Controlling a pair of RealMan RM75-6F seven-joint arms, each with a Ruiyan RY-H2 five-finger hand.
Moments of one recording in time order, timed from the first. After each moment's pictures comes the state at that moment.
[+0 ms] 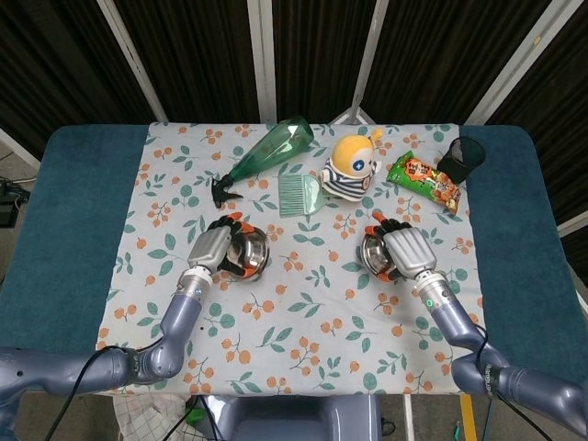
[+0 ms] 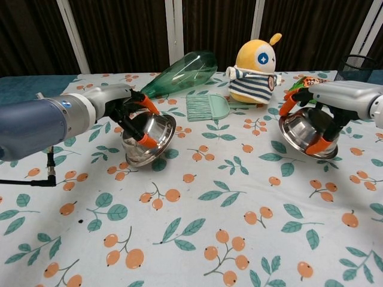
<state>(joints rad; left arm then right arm) -0.90 -1.69 -0.31 -1.51 0.53 1.00 0.37 0.69 -1.46 0.16 -1.33 -1.19 0.89 -0.17</state>
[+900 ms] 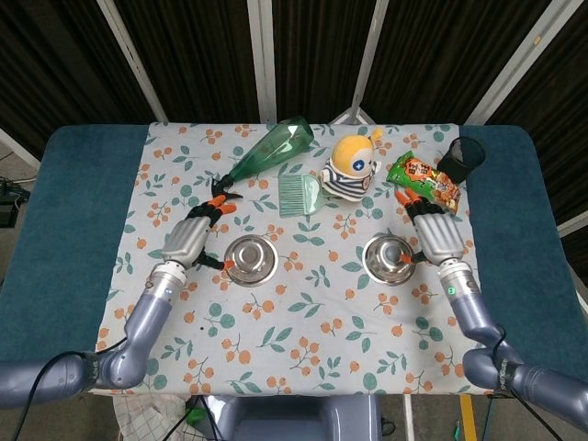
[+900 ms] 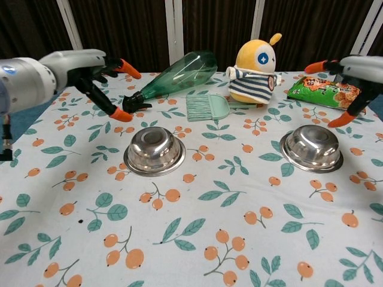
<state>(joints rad) -0.81 -1.46 -0.27 -1.72 0.74 1.09 0.34 0.65 -1.38 0.22 -1.36 -1.07 0.96 -0.15</state>
